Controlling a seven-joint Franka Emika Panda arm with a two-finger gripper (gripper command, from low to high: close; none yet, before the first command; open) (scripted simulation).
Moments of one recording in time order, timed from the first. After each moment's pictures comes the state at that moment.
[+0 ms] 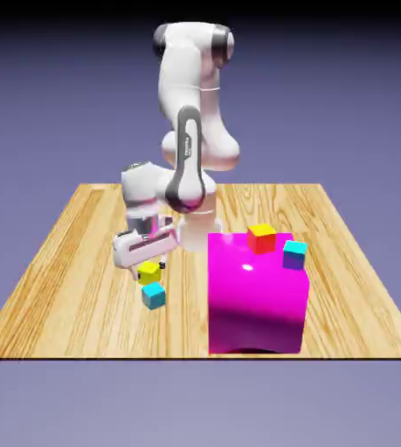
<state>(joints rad) -0.47 0.02 0.16 -2.85 0.95 2.92 2.09</state>
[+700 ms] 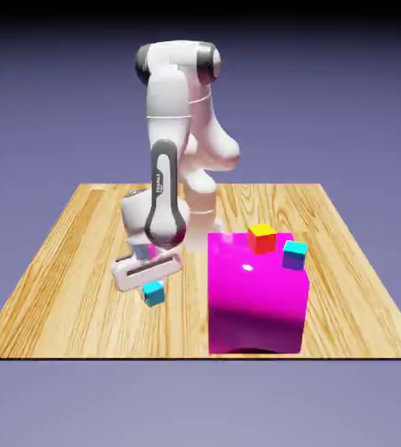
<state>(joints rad) -0.45 0.21 0.19 -2.73 1.29 2.99 1.77</state>
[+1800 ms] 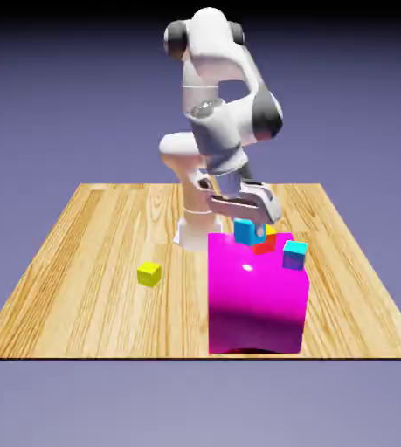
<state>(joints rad) 0.06 -0.17 0.11 -2.26 0.36 2.05 1.43</state>
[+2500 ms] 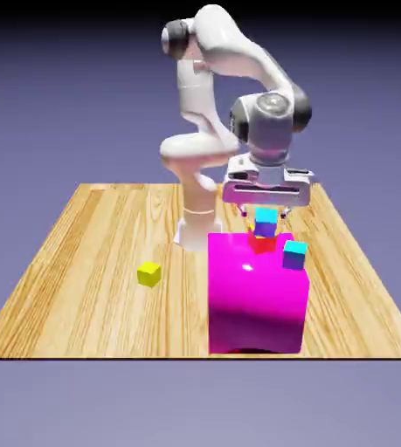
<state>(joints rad) 0.35 -0.24 -0.03 -2.23 0.09 1.78 1.19</state>
